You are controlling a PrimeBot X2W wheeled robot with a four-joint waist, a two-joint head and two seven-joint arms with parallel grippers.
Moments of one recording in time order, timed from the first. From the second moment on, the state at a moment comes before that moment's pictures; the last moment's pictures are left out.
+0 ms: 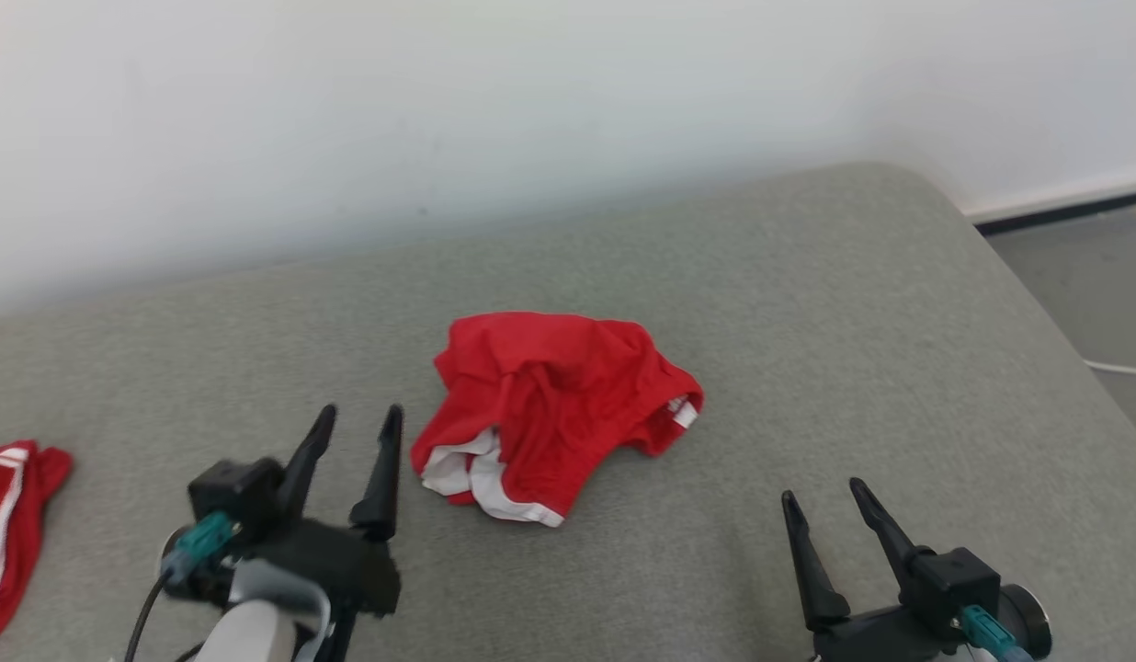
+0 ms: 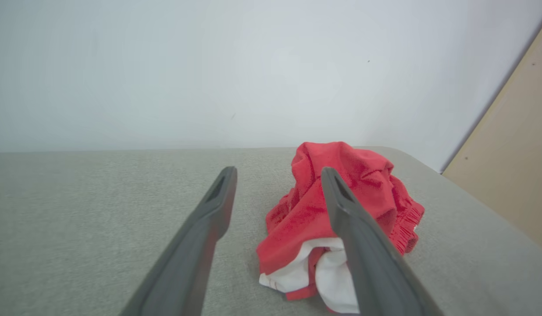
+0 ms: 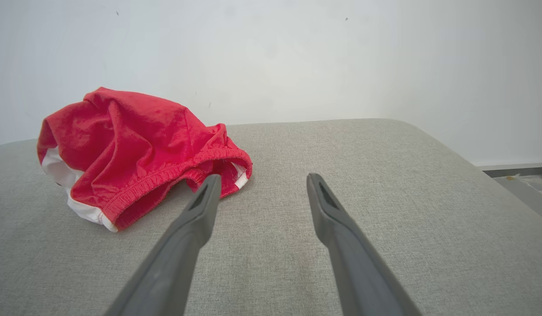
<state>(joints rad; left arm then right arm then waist) -0.39 0.13 -0.27 0.52 -0.45 -0.09 -0.25 -0.07 -0.05 0.12 0.26 0.09 0.13 -0.18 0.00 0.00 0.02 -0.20</state>
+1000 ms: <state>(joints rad) 0.10 0.12 0.00 0.12 -0.26 -0.02 -0.26 0.00 -0.05 0.06 0.28 0.04 0.13 -0.19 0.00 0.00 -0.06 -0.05</state>
